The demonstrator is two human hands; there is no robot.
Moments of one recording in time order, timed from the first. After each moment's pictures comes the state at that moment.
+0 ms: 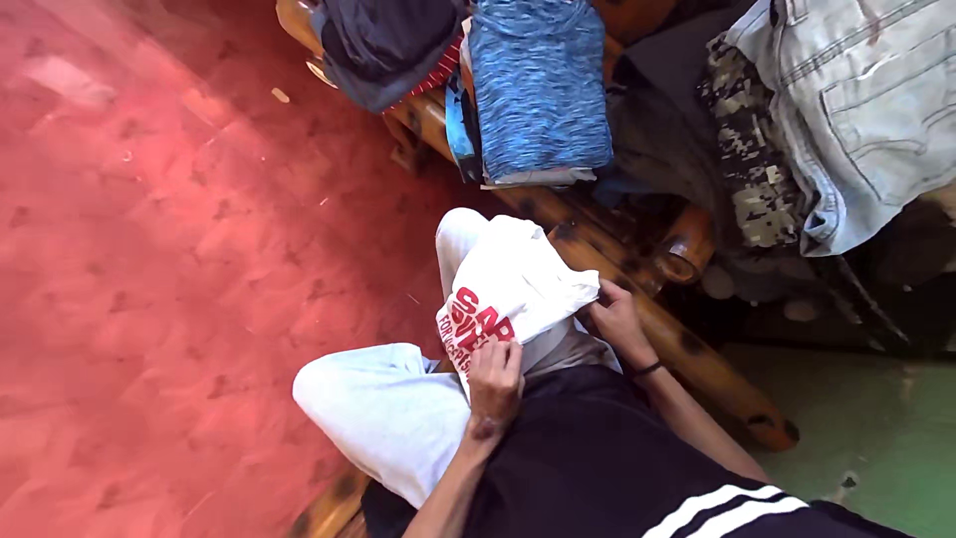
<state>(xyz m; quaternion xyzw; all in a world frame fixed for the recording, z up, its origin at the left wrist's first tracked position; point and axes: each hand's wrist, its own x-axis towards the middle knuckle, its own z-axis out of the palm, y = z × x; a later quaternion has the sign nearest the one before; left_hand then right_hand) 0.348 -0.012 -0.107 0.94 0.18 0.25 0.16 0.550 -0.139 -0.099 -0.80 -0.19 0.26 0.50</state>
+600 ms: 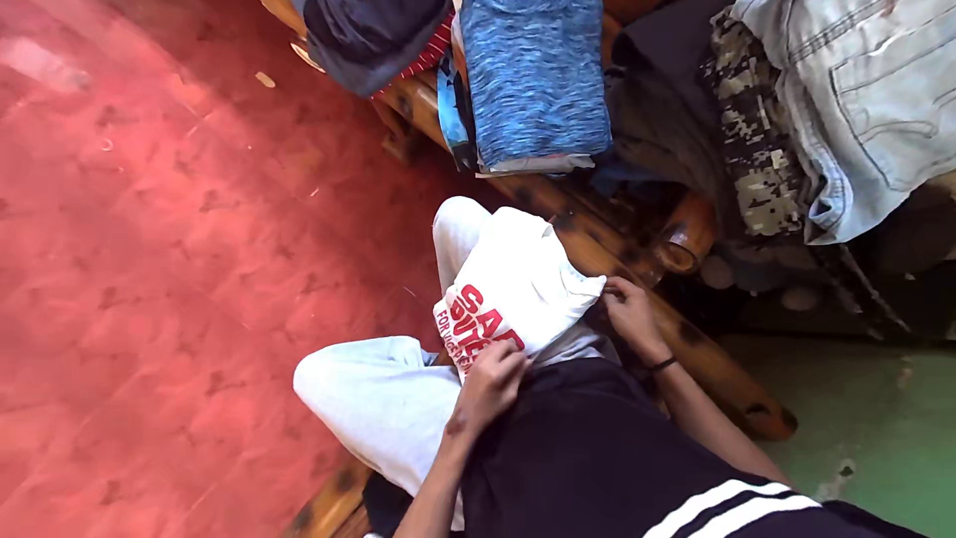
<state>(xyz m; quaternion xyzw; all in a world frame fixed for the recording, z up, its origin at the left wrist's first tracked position) 0.330 0.010 -0.110 0.89 0.08 0.14 0.41 0.557 -0.162 -0.102 -0.87 -0.10 0.29 0.40</state>
